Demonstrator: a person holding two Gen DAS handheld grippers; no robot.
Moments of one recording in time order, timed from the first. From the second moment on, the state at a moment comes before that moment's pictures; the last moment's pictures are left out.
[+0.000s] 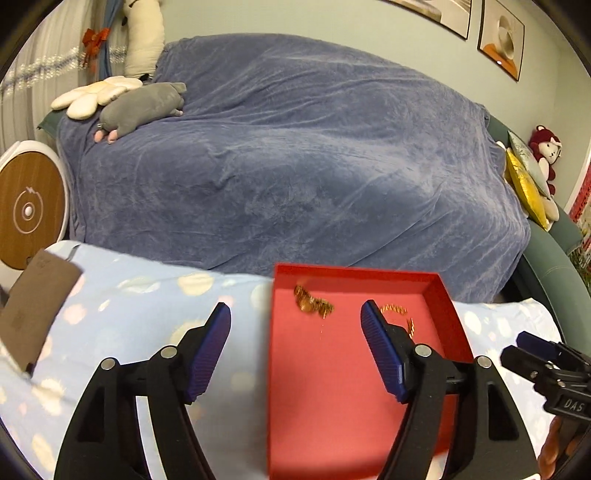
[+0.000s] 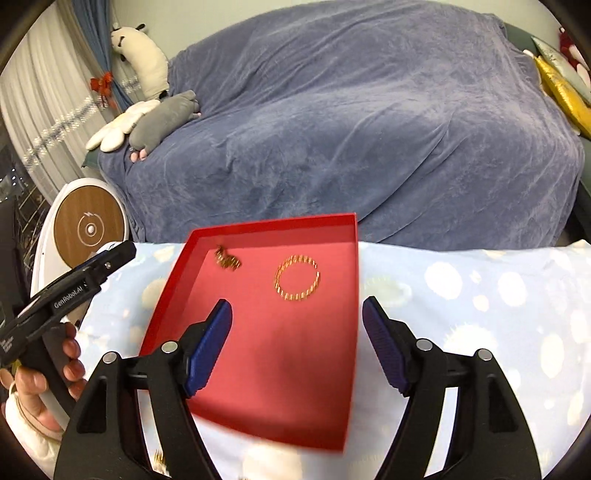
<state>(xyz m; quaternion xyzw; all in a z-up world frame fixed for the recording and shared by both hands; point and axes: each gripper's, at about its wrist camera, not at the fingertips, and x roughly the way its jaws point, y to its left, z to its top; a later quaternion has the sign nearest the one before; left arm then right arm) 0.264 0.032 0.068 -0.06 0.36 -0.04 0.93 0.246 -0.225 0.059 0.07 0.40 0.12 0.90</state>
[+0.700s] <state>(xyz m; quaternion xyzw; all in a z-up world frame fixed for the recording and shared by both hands) 0.075 0.024 -0.009 -0.01 0.42 -0.04 0.90 0.063 -0.231 -0.015 0.04 0.44 0.11 0.89</state>
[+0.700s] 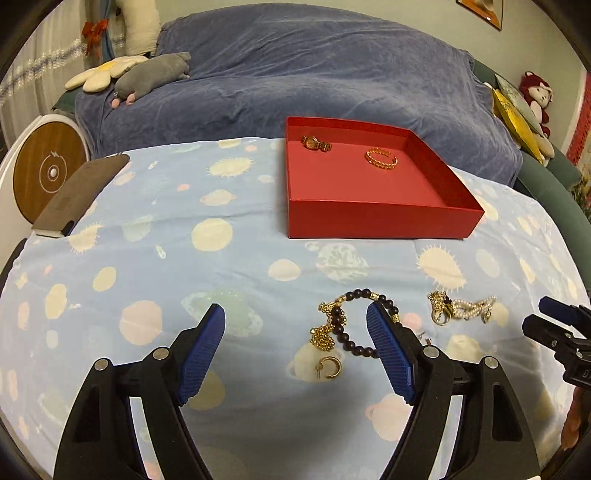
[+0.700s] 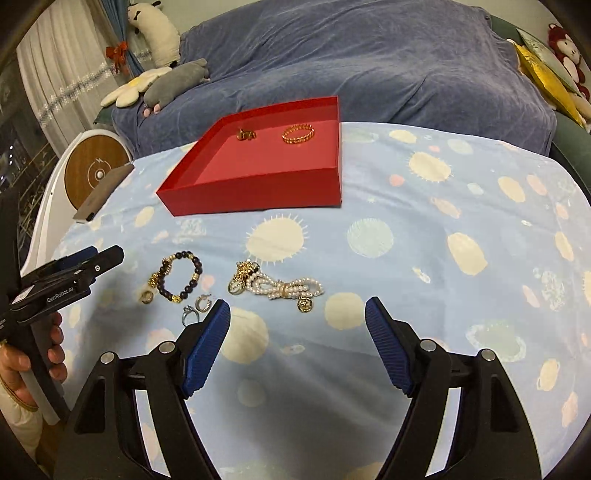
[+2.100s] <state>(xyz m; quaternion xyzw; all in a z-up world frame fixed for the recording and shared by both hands) 0.076 0.032 -0.035 -0.03 0.47 -0.08 0.88 0.105 -0.186 -0.055 -0.06 0.47 0.18 0.86</state>
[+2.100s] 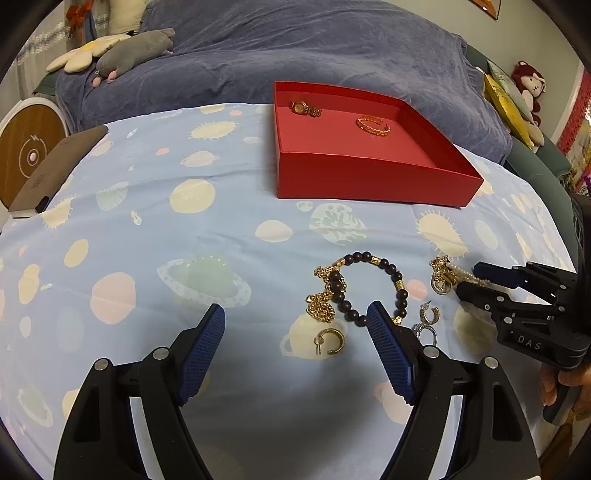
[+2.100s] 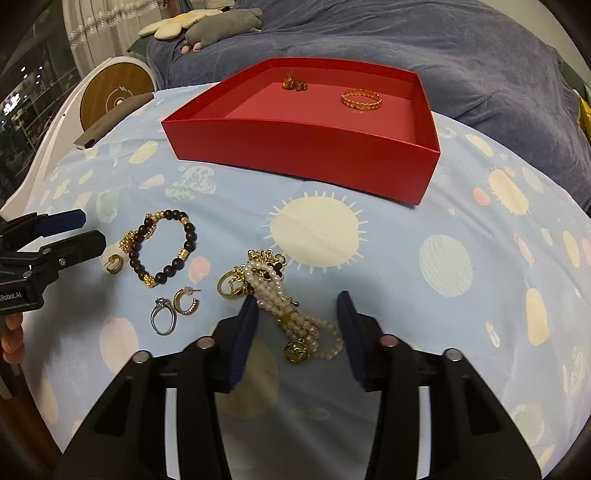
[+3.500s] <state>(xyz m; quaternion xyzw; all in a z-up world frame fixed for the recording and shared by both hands) 0.090 -0.012 -0.057 0.01 0.46 -0.10 0.88 0.092 -0.208 -0.035 0.01 0.48 0.15 0.86</state>
